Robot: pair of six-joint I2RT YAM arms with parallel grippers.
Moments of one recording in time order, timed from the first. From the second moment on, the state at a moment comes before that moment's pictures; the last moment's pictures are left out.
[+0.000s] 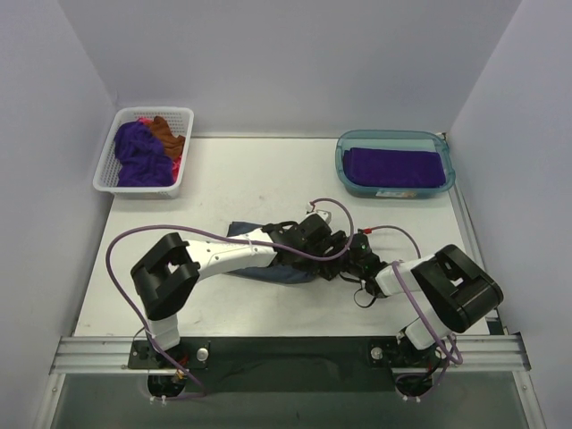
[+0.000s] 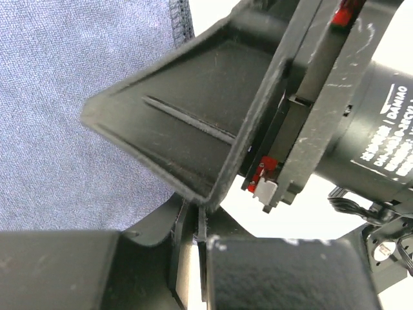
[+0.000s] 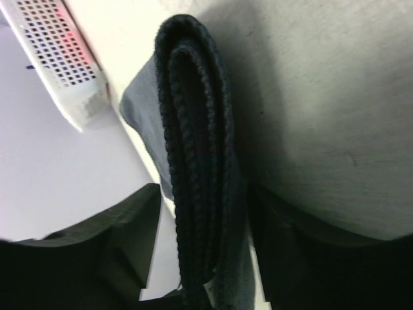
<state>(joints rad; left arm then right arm) -1.05 1.81 1.28 -0.46 -0.12 -0.68 0.56 1.54 0.29 0.67 -0.16 1.53</state>
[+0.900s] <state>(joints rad) -0.55 1.33 1.01 -0.44 -0.05 -0.60 0.41 1.65 0.88 0.02 -0.16 0.83</state>
